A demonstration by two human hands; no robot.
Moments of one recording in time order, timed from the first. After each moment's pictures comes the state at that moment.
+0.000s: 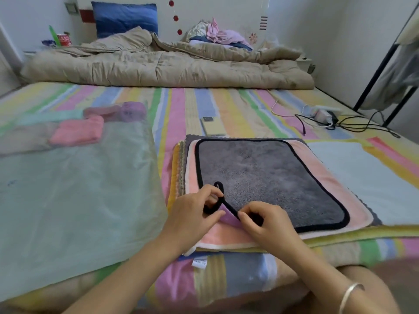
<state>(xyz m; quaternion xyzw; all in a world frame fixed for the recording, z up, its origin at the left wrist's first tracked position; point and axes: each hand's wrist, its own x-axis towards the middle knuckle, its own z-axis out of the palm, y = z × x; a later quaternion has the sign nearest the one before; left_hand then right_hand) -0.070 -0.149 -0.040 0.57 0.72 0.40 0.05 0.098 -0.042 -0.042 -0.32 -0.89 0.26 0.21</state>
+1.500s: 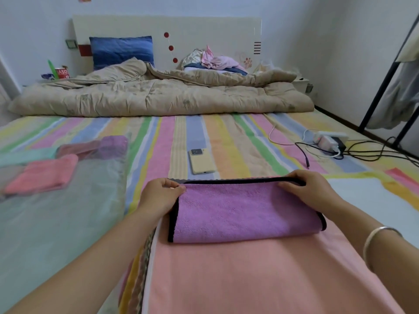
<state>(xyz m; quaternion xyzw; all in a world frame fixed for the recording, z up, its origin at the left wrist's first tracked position) -0.180 0.005 -0.016 0.24 0.81 0.51 0.18 0.087 0.214 -0.011 -0.42 -0.83 0.28 0.25</state>
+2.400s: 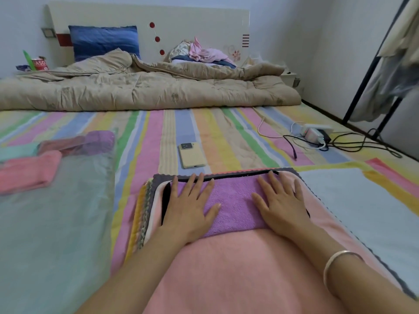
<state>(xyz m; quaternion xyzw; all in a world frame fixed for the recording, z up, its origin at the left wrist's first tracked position) -0.125 0.026 -0.063 0.60 0.80 0.03 -0.05 0.069 0.146 -0.045 -0.47 -0.88 0.01 0.06</state>
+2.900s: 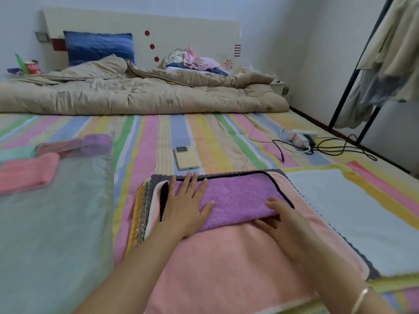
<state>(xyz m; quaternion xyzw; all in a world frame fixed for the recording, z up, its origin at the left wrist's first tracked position) -0.123 0.023 -0.060 0.60 0.80 0.03 -0.05 0.100 0.093 -0.021 -0.46 -0.38 0.72 0.35</state>
